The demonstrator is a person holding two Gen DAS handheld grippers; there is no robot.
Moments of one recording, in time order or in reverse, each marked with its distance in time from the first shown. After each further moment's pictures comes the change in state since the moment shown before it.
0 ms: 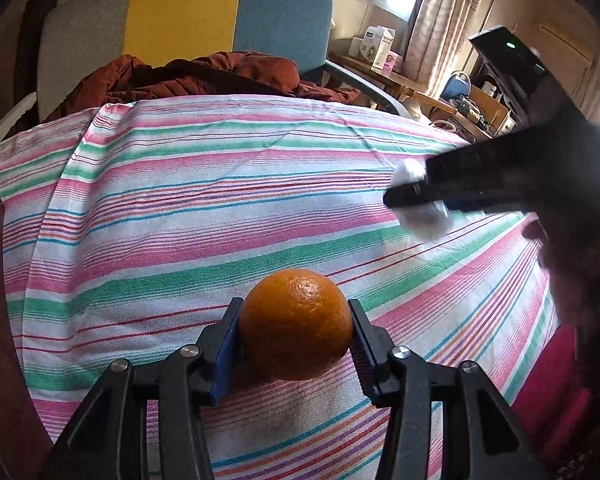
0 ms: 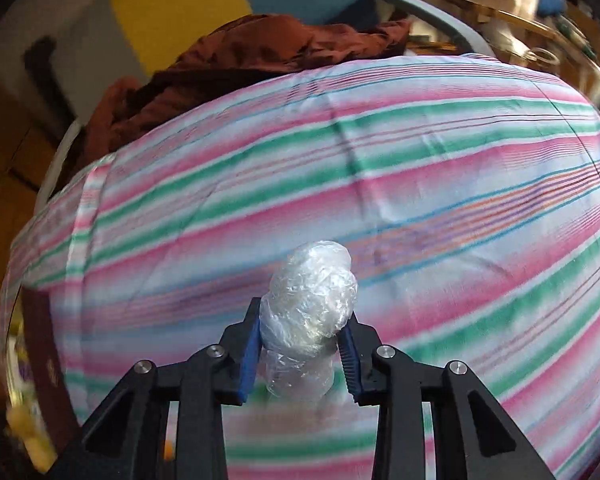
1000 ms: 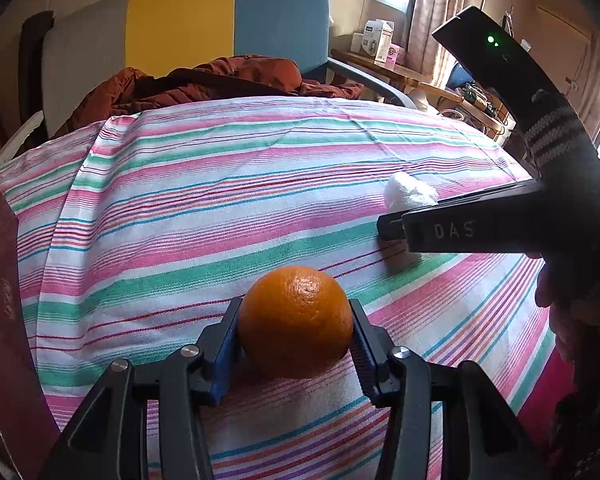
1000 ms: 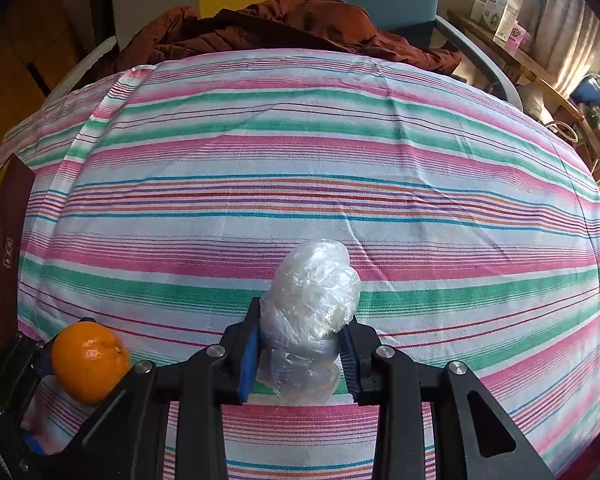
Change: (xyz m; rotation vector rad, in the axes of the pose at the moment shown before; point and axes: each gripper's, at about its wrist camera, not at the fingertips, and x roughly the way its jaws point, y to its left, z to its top) left arm 0.003 -0.009 -0.003 0.051 -0.005 0.072; right arm 0.007 0.037 -0.049 -0.272 0.006 -0.135
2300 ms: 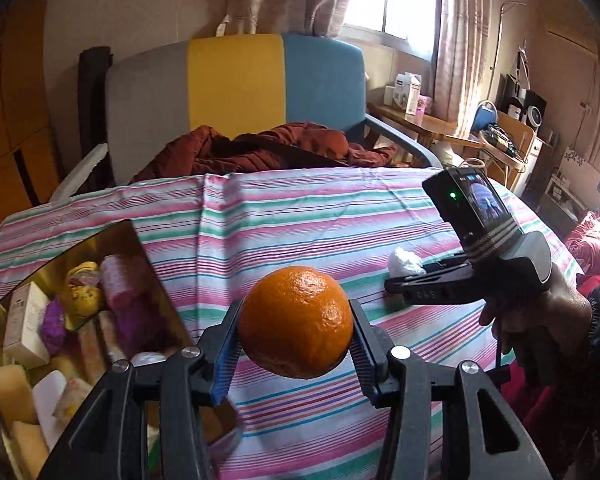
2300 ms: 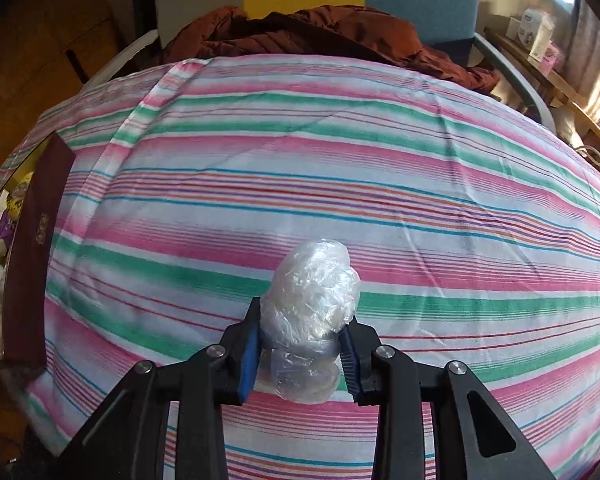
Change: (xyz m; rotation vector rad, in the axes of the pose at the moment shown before) left arm -0.140 0.046 -0.006 -0.035 -0.165 0.137; right arm -0.006 0.030 -0.008 -0.092 -0.019 0.103
